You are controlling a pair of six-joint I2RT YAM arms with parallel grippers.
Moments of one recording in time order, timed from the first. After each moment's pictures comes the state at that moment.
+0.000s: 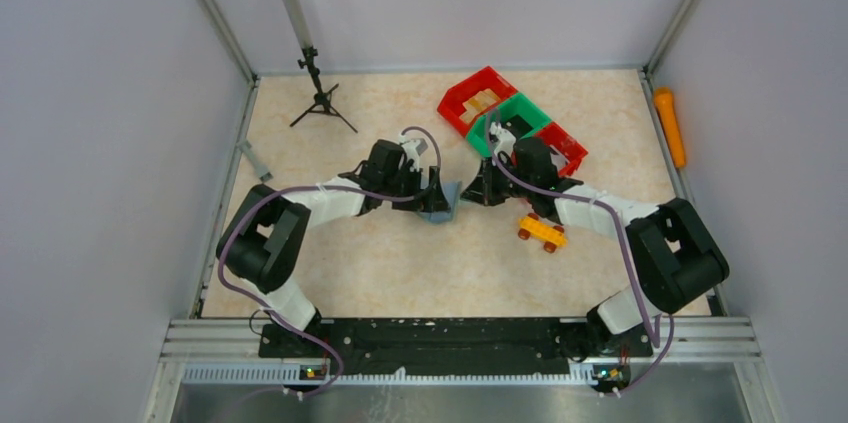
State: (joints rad) left arm -0.52 1.68 0.87 0.03 0.43 -0.45; right arm 0.51 1.51 0.76 0.19 -0.47 0.41
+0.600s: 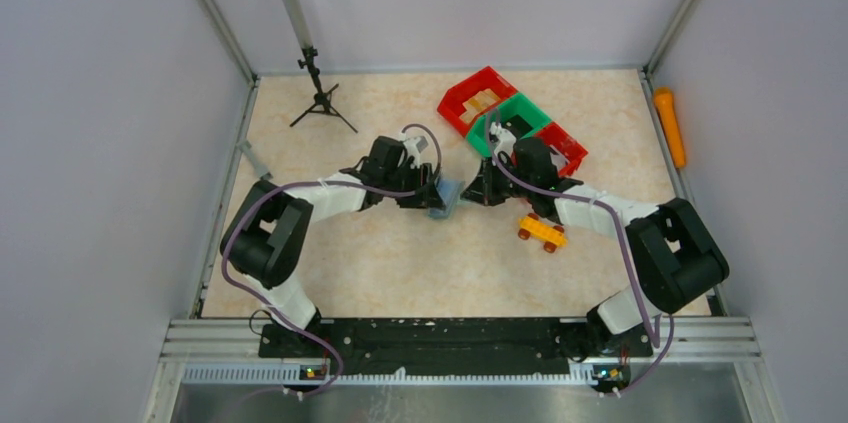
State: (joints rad) left arm -0.51 1.71 0.91 -0.01 0.46 -0.47; right arm 0.51 1.51 0.76 0.19 -0.47 0.41
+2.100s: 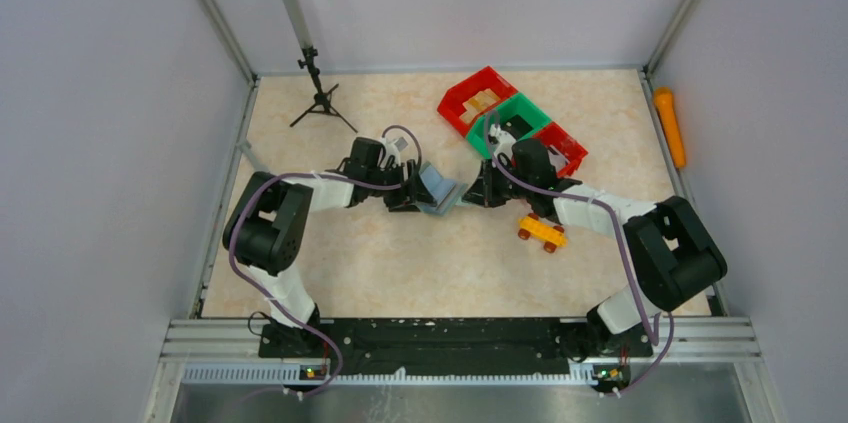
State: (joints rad) left arm -0.37 1.78 0.87 0.08 0.66 -0.58; right arm 0.51 1.53 0.76 0.17 -0.45 0.41
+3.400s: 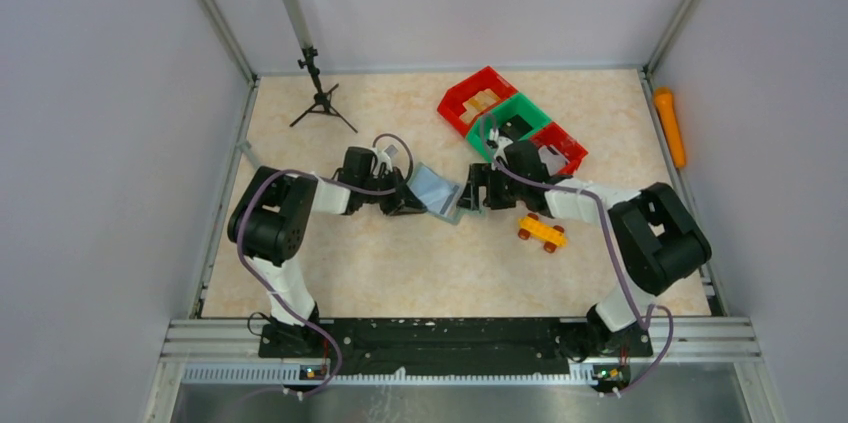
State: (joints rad) left arm -0.31 1.84 0.79 0.25 0.73 -0.70; right arm 0.51 1.62 0.81 0.06 -0.33 0.44
